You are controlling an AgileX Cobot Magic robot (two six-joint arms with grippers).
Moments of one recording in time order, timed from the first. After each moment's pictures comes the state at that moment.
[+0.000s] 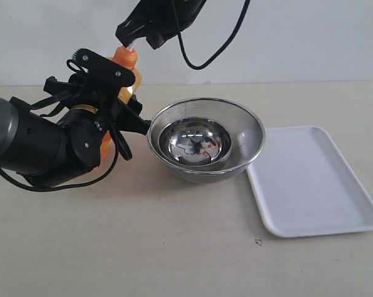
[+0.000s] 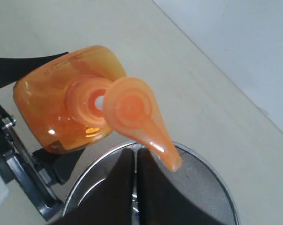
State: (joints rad) left arm -0.58 1.95 -0.92 -0.79 -0.84 0.90; right arm 0.66 2.04 -2.08 0.01 0.97 -0.25
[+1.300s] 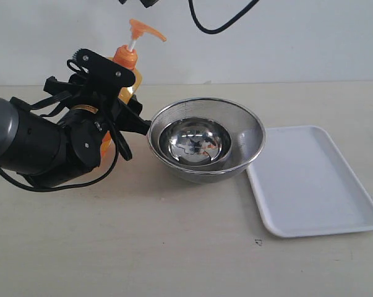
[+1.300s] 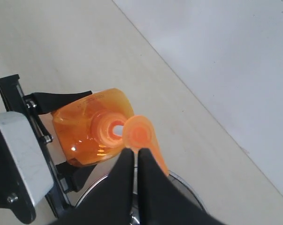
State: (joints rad) left arm -0.58 1.95 -0.92 -0.79 -0.84 0.90; right arm 0.66 1.92 -2.08 0.09 0.95 -0.37
